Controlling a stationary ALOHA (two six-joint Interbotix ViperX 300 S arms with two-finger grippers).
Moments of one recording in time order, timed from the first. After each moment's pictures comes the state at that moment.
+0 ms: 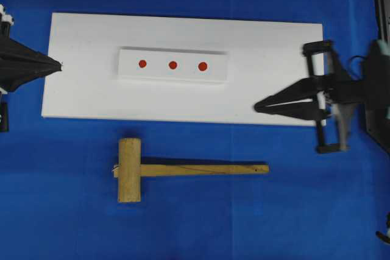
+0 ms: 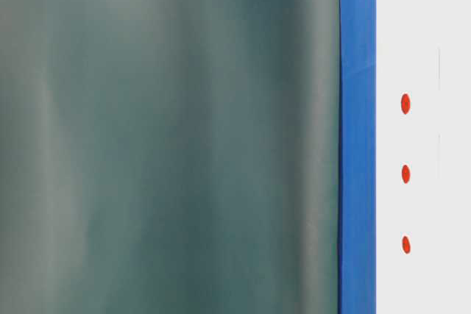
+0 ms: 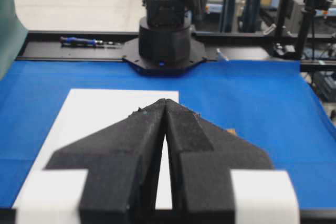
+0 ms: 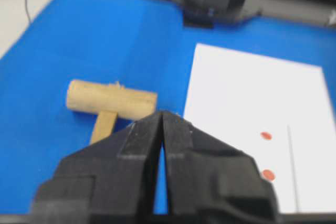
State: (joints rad) left arm 0.00 -0.96 1.18 0.00 -0.26 0.00; right arm 0.12 -0.55 0.95 0.02 -0.18 0.06
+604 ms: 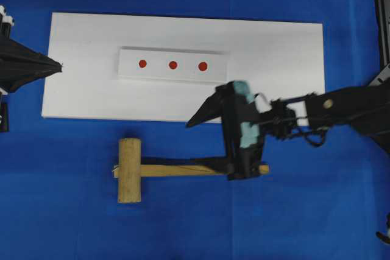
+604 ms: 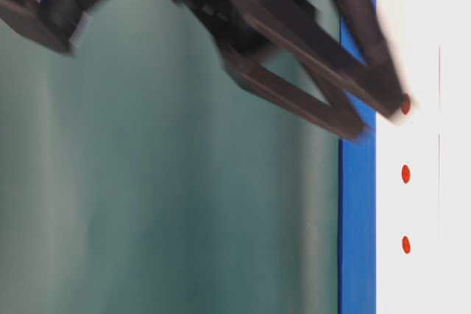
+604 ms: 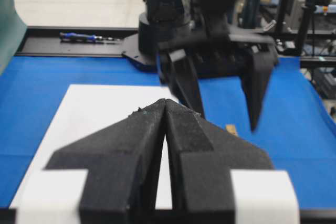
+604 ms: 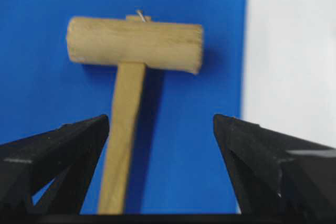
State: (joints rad) left arm 0.00 -0.96 1.19 -0.01 -0.26 0.00; right arm 0.18 0.00 0.69 0.08 -0.22 0.18
